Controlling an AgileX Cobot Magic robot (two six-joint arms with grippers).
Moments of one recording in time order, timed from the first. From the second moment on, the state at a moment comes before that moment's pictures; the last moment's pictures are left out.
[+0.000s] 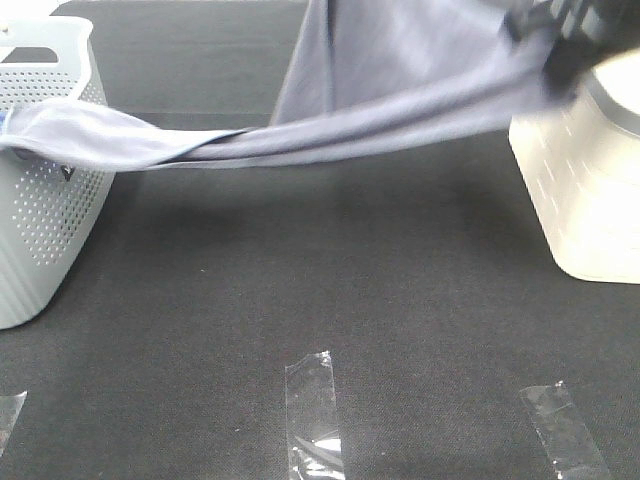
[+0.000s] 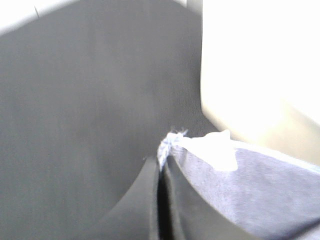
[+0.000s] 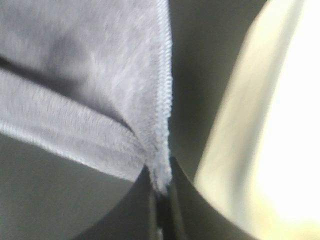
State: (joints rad) left arm -0.63 2.07 -2.20 0.02 0.62 -0.01; right arm 0.33 1.49 -1.34 -0.17 0.87 0.08
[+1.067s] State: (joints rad) left arm -0.58 1.98 -2.23 0.31 1.18 -0.02; right arm 0.33 1.57 -1.75 -0.01 1.20 0.04
